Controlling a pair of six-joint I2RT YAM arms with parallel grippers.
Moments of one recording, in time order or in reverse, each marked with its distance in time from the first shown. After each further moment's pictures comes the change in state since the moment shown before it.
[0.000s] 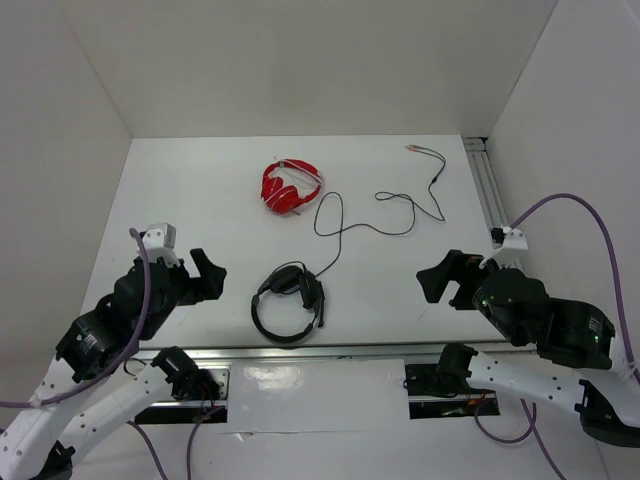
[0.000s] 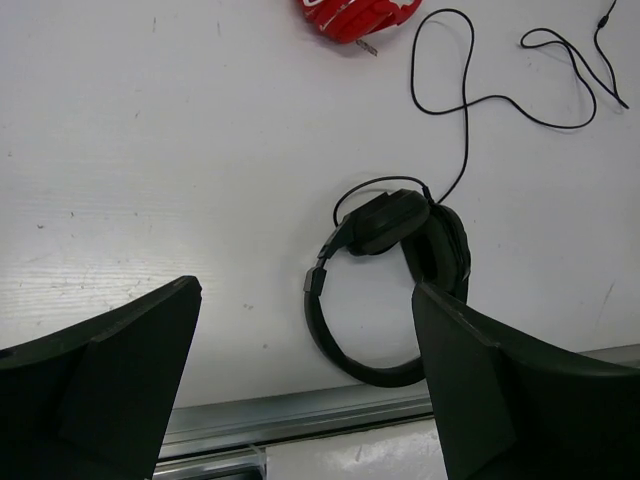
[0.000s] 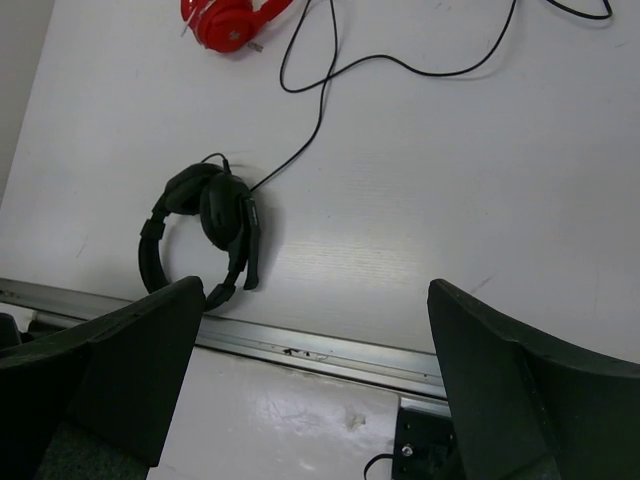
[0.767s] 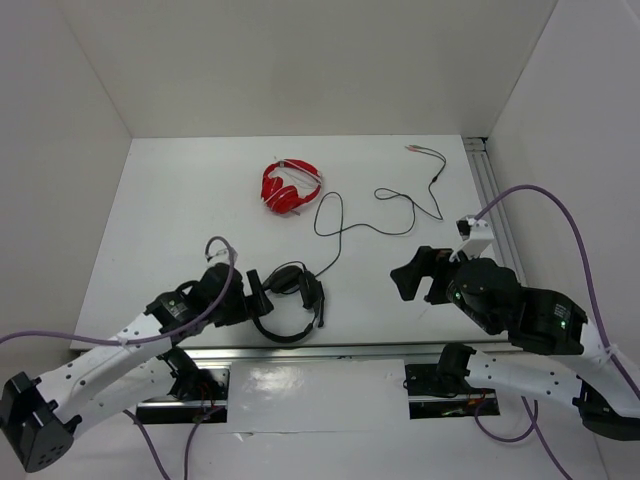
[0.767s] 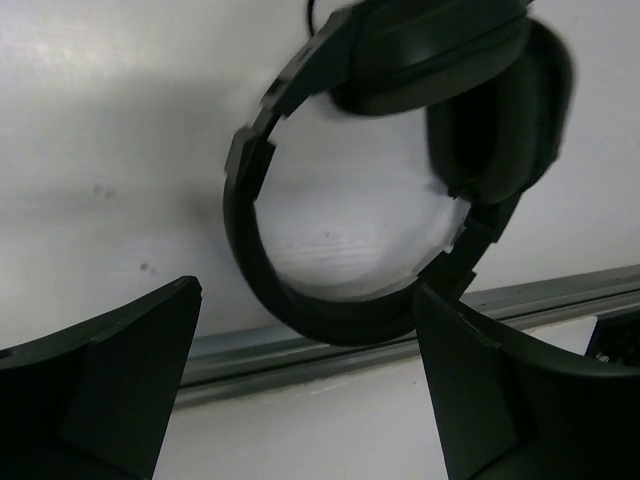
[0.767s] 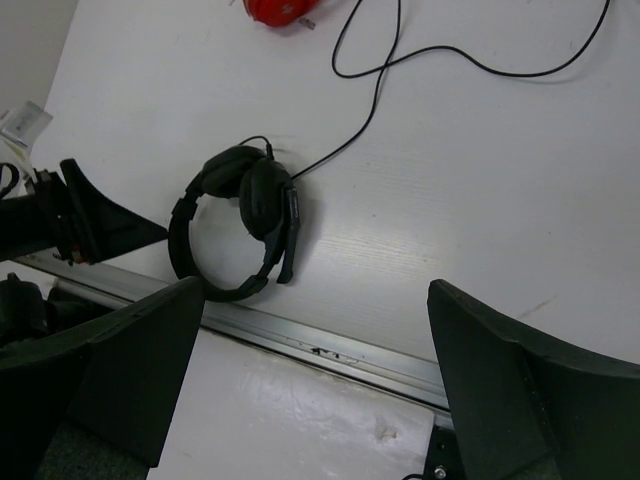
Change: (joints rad) left arm -0.040 0.322 -0.322 0.277 0.290 -0.294; right arm 0.008 0.084 -0.039 0.159 -0.088 -0.061
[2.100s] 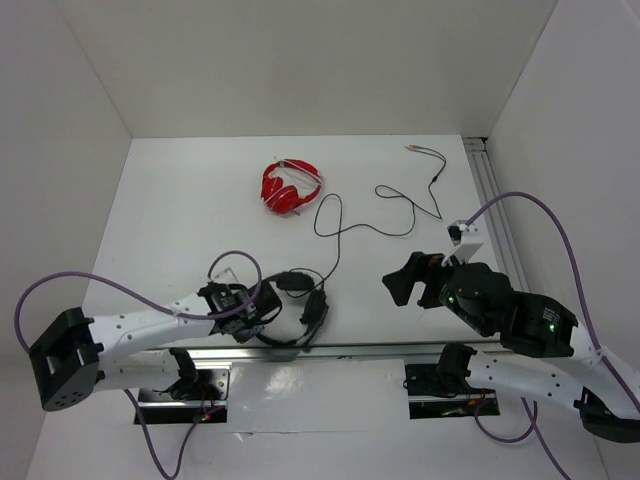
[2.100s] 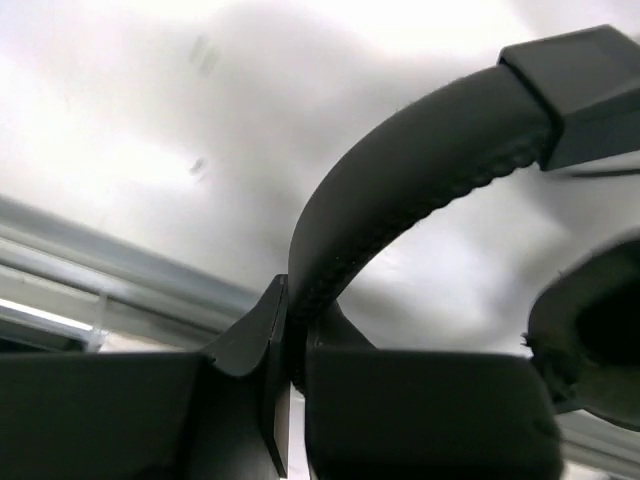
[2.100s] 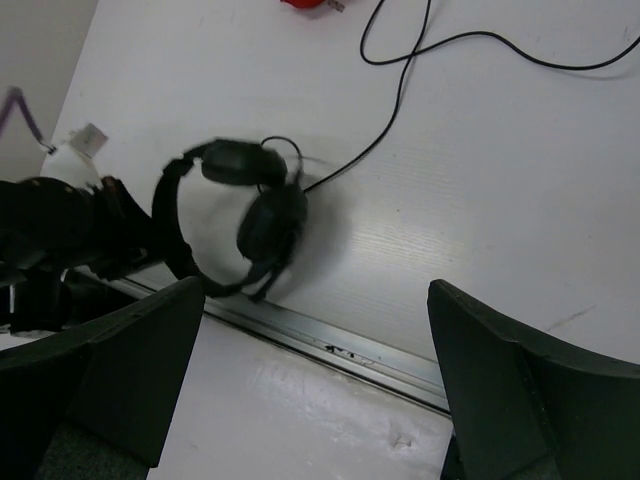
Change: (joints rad) left arm -0.273 0.349 0.026 -0.205 -0.179 -0.728; right arm 0.000 -0.041 -0.108 0.102 -0.062 -0.011
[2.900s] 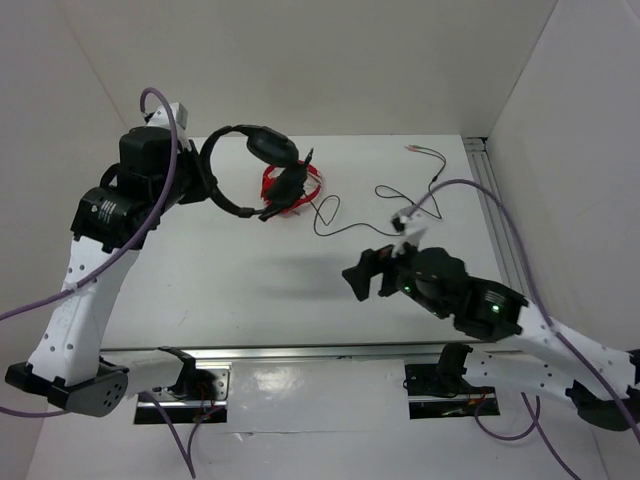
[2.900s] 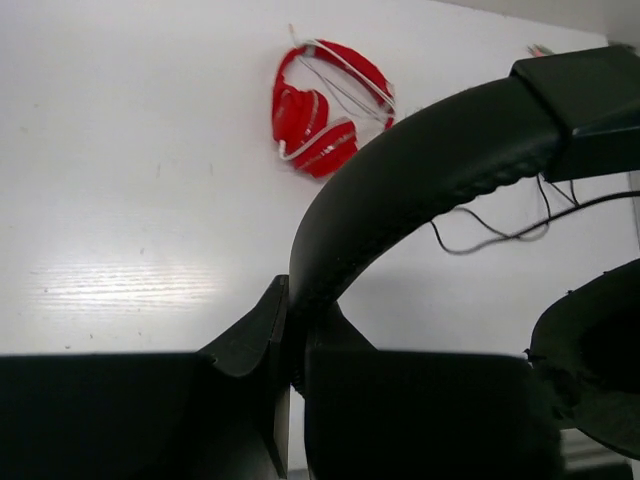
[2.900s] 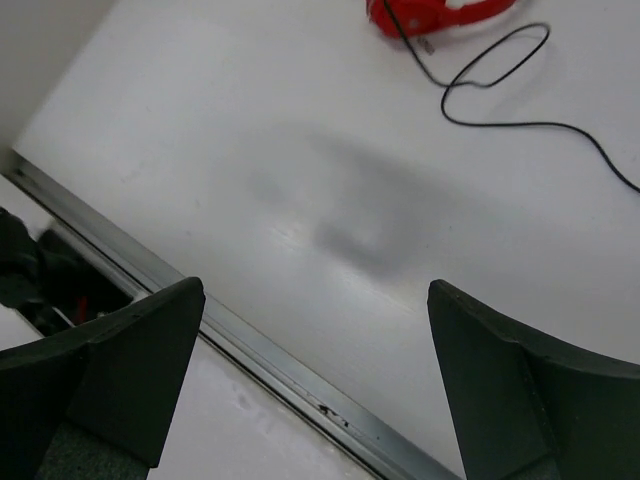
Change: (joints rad) left arm 0.628 0.068 1.106 -0.143 0.115 1.178; right arm 0.000 0.115 -0.076 0.364 -0.116 -0.253
